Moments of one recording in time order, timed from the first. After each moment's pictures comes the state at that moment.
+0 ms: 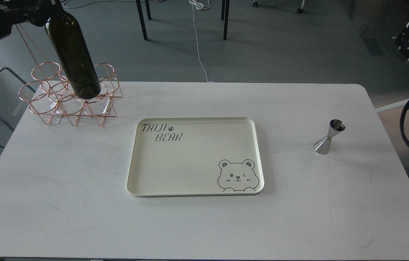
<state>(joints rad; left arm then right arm) -1.10 0.91 -0.48 -0.98 1.64 -0.01 -0.49 1.01 -0.56 0.49 0.45 0.08 0.21 0.49</state>
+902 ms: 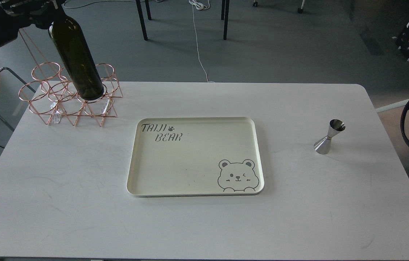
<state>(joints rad) -1.10 0.85 -0.48 -0.89 1.63 -0.01 -0.49 1.01 -0.56 0.49 0.45 0.08 0.21 0.49</state>
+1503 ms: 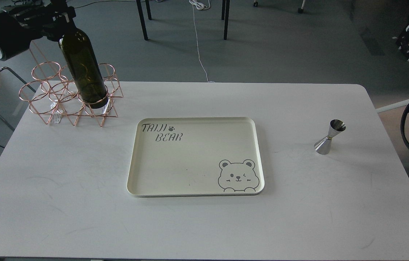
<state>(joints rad) -1.09 0.83 -0.42 -0.89 1.62 -0.01 -0.49 1.00 -0.56 0.48 0.45 0.08 0.21 0.49</state>
